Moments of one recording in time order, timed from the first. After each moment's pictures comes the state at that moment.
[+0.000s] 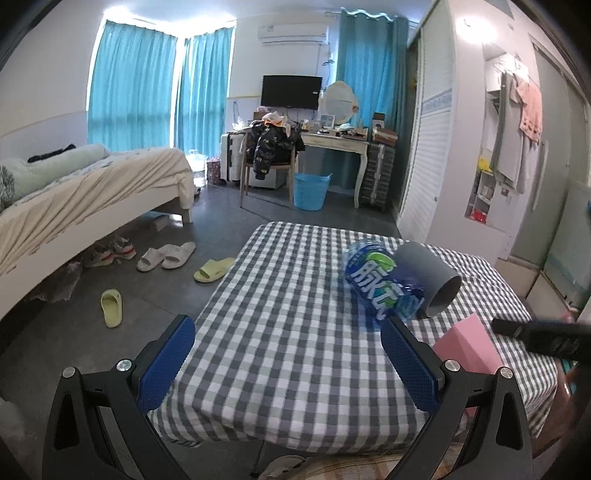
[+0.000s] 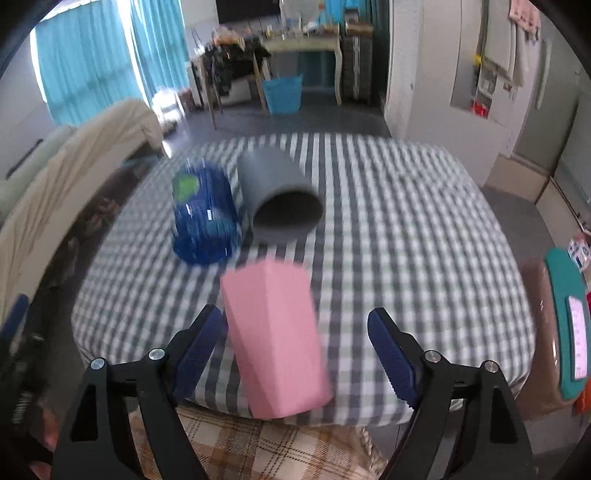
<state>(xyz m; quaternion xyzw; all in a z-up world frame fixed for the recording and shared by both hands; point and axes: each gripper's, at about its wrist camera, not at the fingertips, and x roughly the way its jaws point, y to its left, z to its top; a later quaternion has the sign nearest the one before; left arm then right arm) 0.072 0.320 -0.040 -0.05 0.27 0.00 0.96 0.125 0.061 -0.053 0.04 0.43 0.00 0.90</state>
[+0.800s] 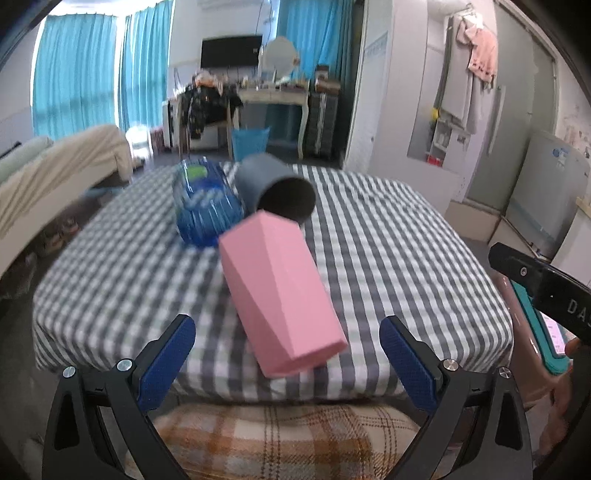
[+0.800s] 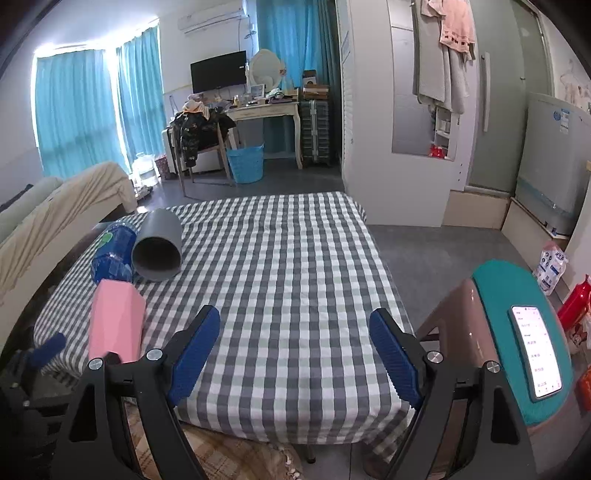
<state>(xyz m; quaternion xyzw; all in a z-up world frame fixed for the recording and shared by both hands) 0.062 0.149 -0.084 -0.02 0.35 -0.09 0.93 0.065 -0.088 -0.050 0.05 0.32 -0.06 0.95</state>
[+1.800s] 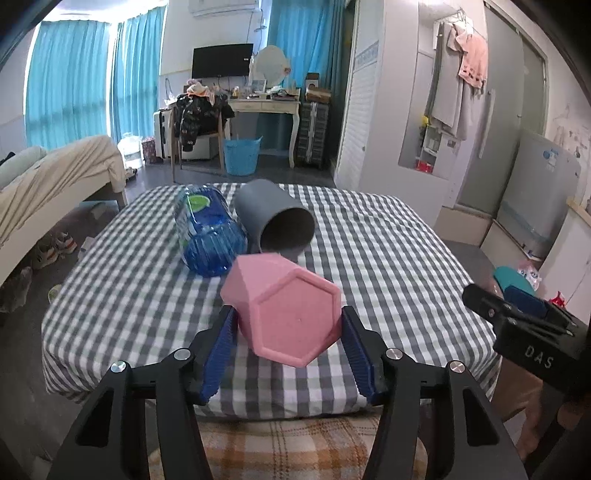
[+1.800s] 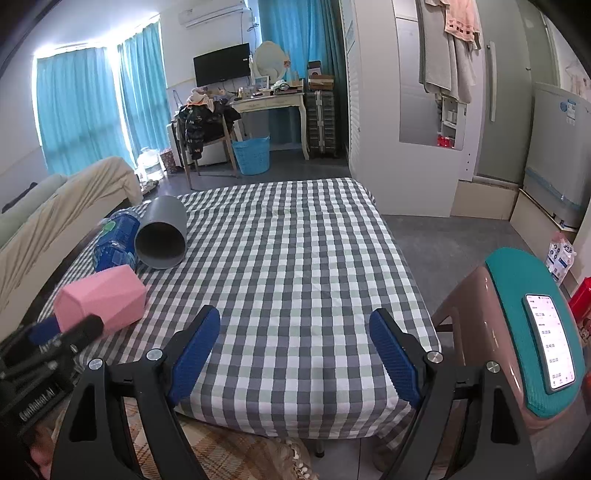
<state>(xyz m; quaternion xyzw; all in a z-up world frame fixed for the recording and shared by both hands) 0.069 0.169 -0.057 -0.02 0.33 -0.11 0.94 0.065 -0.083 -0.072 0.06 0.33 -0.04 0.94</state>
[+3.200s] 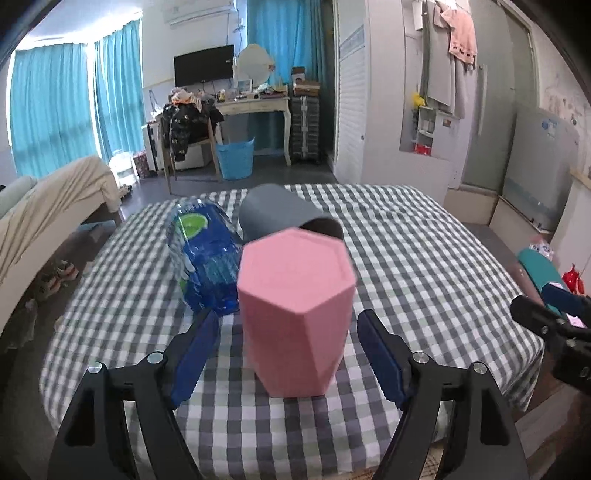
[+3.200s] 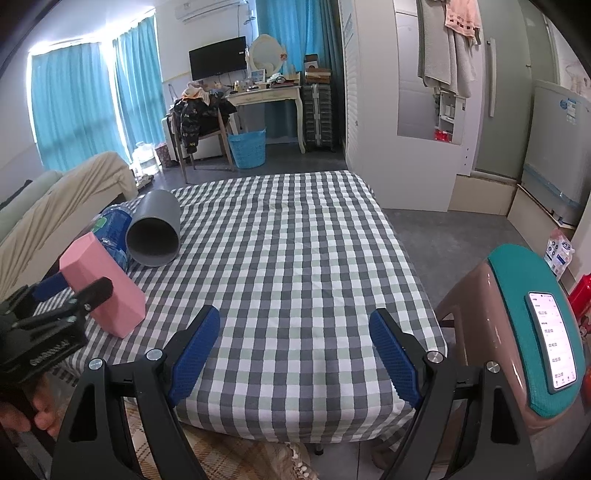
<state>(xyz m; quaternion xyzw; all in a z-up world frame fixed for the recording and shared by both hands) 0.123 0.171 -0.081 0.04 0.33 -0.12 0.94 0.079 -0.080 -0.084 0.06 0.34 -0.05 0.94</state>
